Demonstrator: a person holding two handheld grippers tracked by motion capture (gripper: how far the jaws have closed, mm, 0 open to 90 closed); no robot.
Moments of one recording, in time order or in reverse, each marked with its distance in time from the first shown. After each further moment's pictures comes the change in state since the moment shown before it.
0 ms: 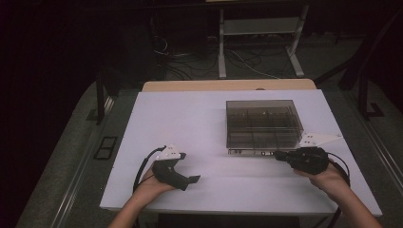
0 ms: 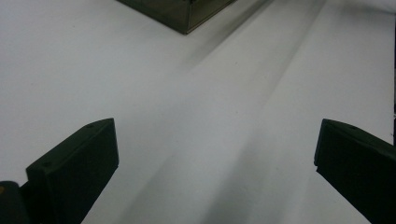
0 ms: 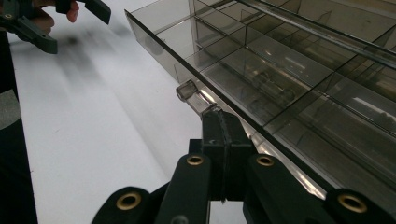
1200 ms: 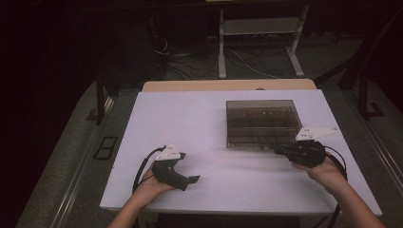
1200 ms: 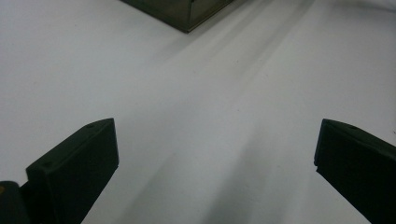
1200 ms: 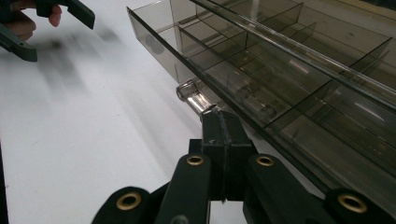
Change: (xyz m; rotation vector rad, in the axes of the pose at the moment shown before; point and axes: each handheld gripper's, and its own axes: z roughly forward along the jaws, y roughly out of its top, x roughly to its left) left arm 0.000 0.000 0.000 0.000 0.007 0.002; right arm -0.010 0.012 0.007 0.003 -0.025 -0.010
